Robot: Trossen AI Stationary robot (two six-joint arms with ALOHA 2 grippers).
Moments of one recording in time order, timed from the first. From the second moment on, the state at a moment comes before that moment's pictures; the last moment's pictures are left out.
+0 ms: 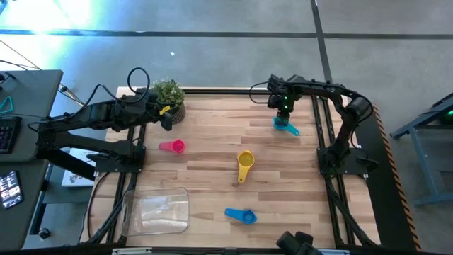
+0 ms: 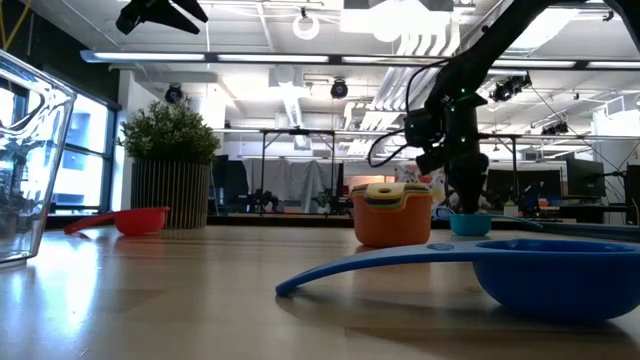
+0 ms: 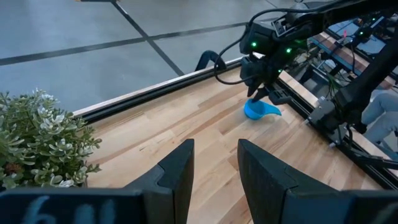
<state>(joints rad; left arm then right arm) 0.11 0.82 1.05 -0.73 -0.49 -0.63 -0.80 1.80 1.17 -0.96 -0.03 -0.48</state>
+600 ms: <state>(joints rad) 0.11 0.82 1.05 -0.74 -0.49 -0.61 -0.80 1.80 1.17 -0.94 0.01 -0.35</state>
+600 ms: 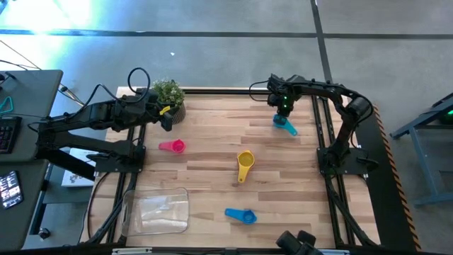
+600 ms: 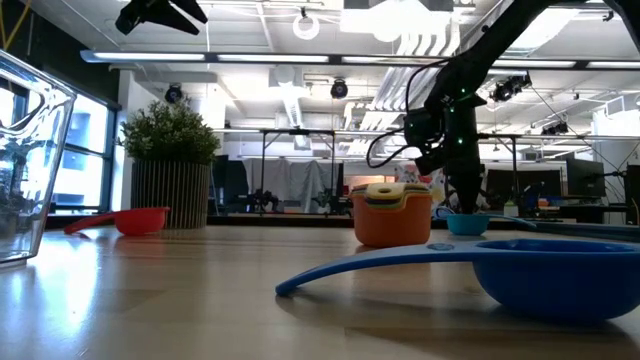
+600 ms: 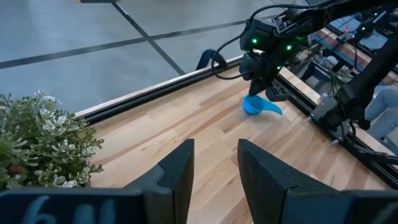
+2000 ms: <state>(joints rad) 0.11 0.82 1.05 -0.74 -0.51 -0.57 -0.30 1.48 1.17 -1.00 -0.09 0.99</state>
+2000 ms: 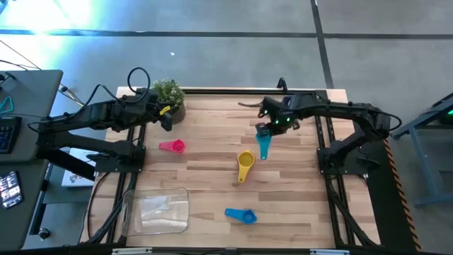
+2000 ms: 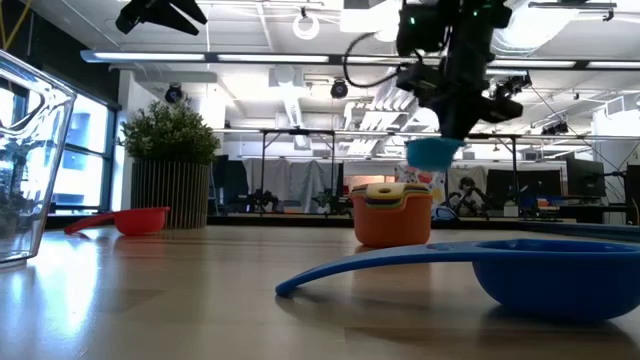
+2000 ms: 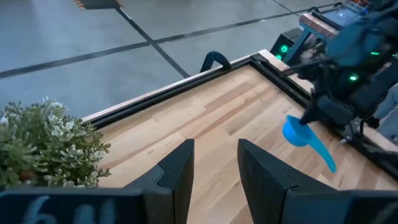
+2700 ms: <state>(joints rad) 0.10 0.82 1.05 -0.74 -0.44 -0.37 0.09 1.54 1.17 -0.78 0.13 1.65</state>
